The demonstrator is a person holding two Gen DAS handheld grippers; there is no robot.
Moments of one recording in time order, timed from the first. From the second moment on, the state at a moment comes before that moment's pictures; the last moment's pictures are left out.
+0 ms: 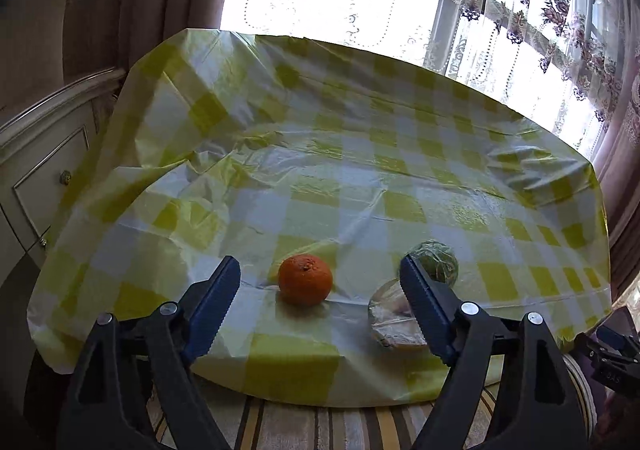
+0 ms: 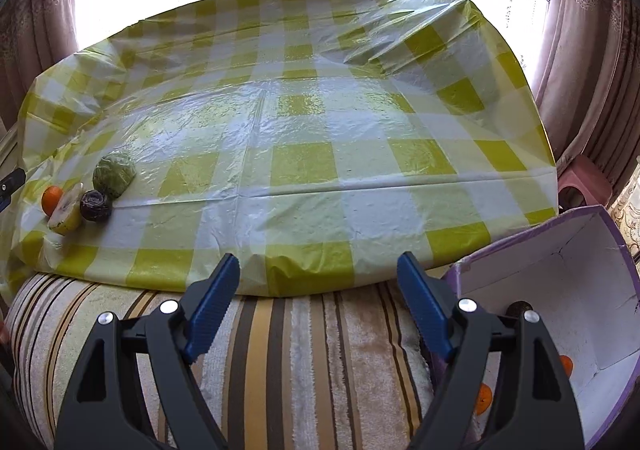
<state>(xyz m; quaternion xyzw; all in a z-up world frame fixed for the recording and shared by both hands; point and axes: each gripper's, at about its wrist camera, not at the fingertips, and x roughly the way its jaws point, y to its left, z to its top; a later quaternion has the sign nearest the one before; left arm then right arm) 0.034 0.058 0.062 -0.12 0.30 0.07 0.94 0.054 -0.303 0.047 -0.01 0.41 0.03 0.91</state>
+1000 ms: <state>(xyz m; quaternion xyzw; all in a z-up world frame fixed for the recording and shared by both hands) 0.084 0.061 0.011 -0.09 0.39 0.06 0.91 0.102 -0.168 0.047 -0.06 0.41 0.19 0.89</state>
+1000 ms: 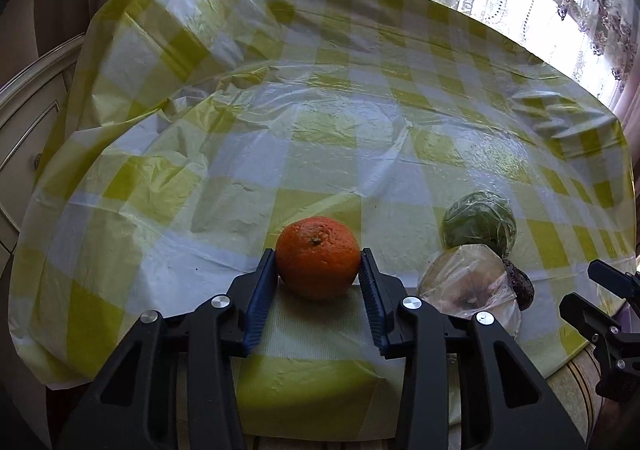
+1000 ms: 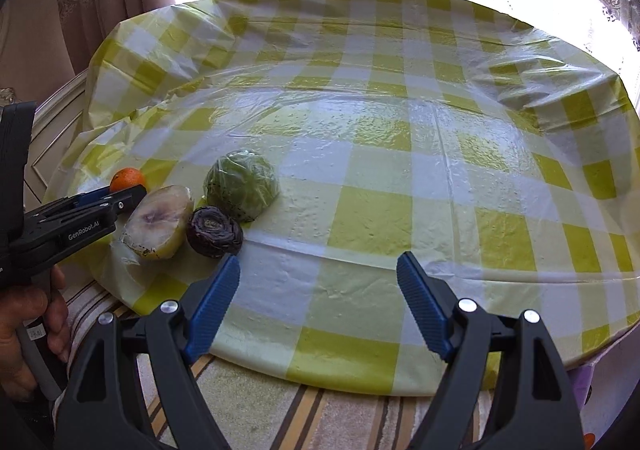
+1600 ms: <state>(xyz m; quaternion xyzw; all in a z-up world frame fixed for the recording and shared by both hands) 0.081 0.061 0.011 -0.08 0.39 0.06 0.92 0.113 -0.122 0.034 -0.09 0.44 0.25 0.86</state>
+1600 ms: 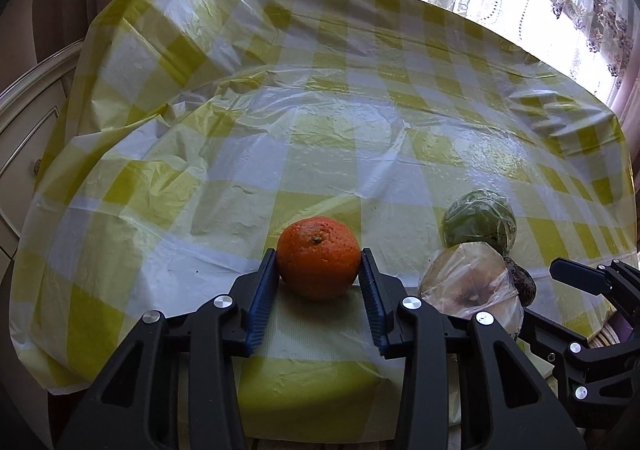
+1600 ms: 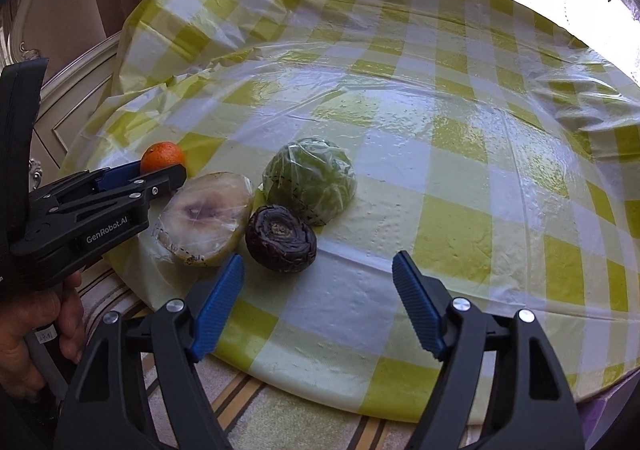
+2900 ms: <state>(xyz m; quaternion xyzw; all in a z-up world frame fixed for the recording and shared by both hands) 0.062 0.044 0.043 -0.05 0.34 0.07 0.93 0.109 -0.145 0.046 -0.02 0.43 0.25 0.87</state>
